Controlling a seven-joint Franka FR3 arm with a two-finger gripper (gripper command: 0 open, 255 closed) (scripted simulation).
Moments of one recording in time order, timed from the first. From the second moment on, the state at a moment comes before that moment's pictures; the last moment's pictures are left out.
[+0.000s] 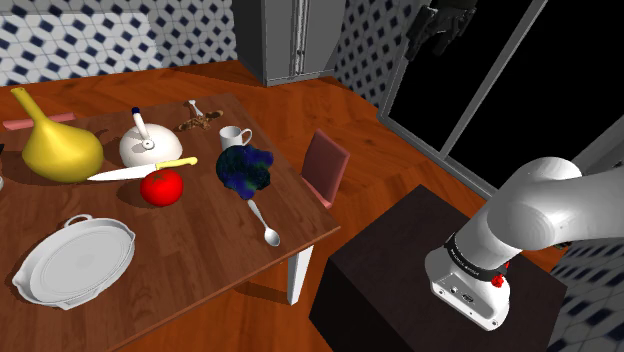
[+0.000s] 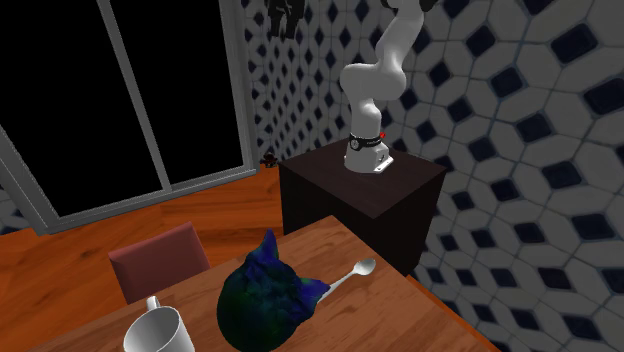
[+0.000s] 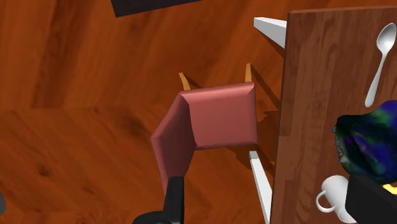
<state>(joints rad) -0.01 -0.79 -0.04 -2.31 -0.10 1.70 0.15</state>
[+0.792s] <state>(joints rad) 0.08 -0.48 -0.03 -2.25 -0.05 1.90 0.05</state>
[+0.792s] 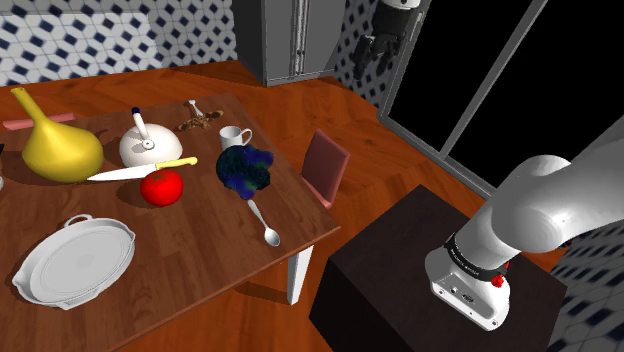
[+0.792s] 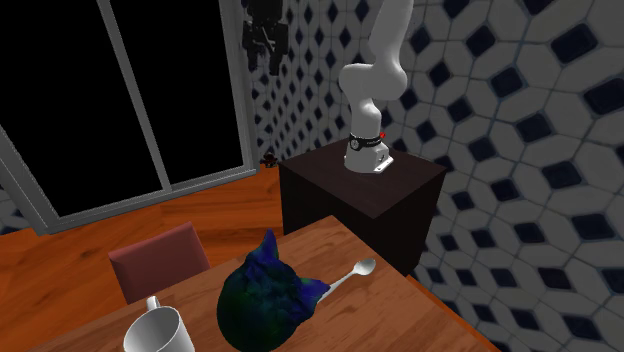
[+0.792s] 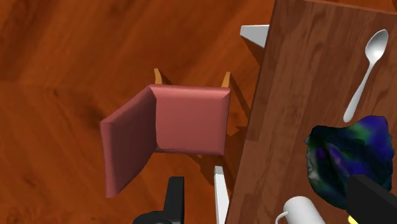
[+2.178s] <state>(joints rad) 0.22 0.22 0.06 -1.89 0.04 2.10 -0.15</state>
